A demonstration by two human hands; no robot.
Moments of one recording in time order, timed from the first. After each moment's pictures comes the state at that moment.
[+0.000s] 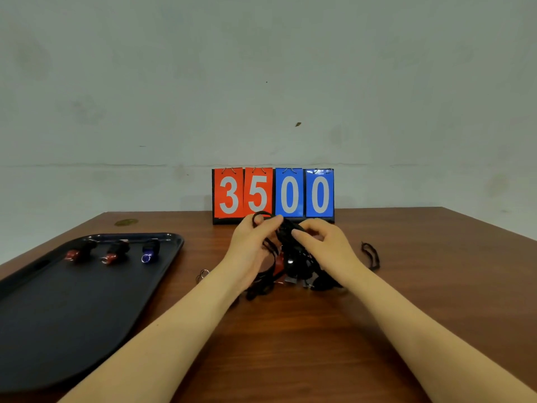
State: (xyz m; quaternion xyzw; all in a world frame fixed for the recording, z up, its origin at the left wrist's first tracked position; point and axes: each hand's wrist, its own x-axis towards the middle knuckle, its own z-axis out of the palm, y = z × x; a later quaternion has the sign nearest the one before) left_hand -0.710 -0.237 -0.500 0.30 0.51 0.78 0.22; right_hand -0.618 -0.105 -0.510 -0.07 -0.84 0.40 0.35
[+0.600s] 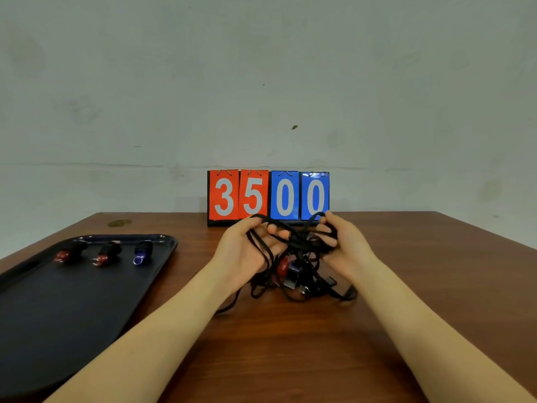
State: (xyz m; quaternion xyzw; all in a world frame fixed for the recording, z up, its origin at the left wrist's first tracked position) left_hand -0.698 -0.246 -0.486 0.23 0.29 0.84 0.39; right_hand -0.607 -0.090 -0.489 -0.11 -0.42 0.86 0.27
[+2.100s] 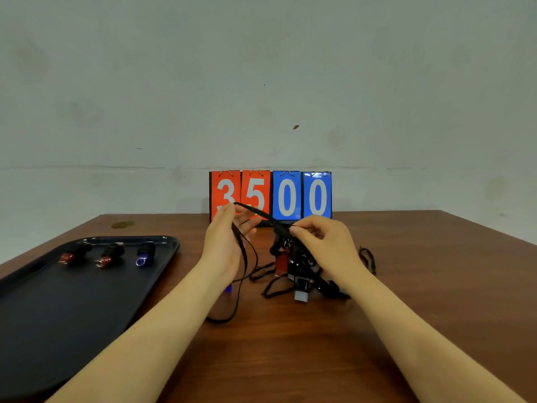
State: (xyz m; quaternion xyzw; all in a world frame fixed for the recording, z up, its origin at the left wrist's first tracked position) left_hand -0.719 -0.246 -0.486 0.21 0.43 0.86 0.15; right_hand -0.607 -0.116 -0.494 -0.07 -0.83 0.37 0.41
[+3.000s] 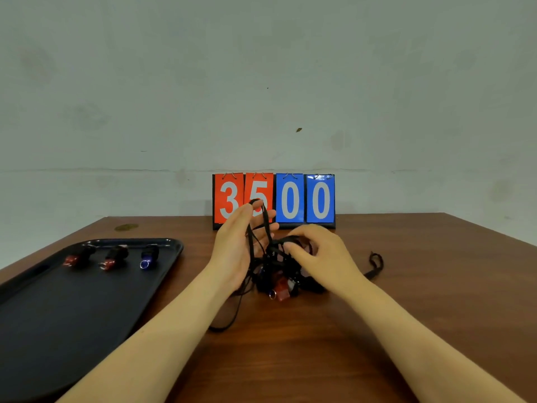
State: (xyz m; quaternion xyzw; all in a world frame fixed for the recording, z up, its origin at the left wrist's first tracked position) left_hand -0.711 -0.249 -0.486 0.29 0.44 0.83 0.18; right_hand -0.611 -0.119 -0.503 -0.05 -0.90 0.24 0.37
